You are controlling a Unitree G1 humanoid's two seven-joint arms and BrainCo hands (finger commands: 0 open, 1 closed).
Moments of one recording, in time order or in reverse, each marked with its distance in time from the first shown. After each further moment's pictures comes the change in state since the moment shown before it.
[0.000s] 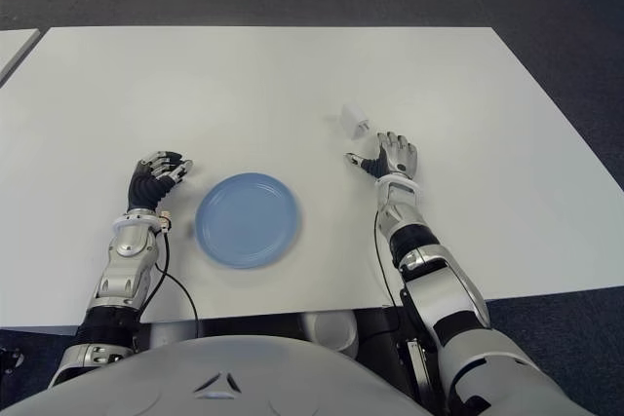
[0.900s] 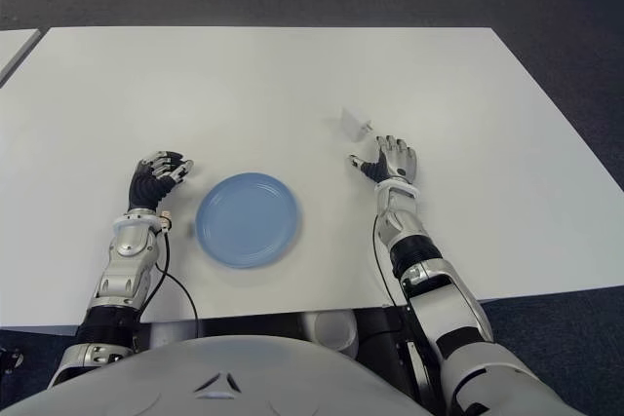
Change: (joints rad) left arm -0.001 0.002 -0.005 0.000 0.001 0.007 0.000; right arm 0.066 -0.004 -0.040 -0.123 -0.040 0.030 0.055
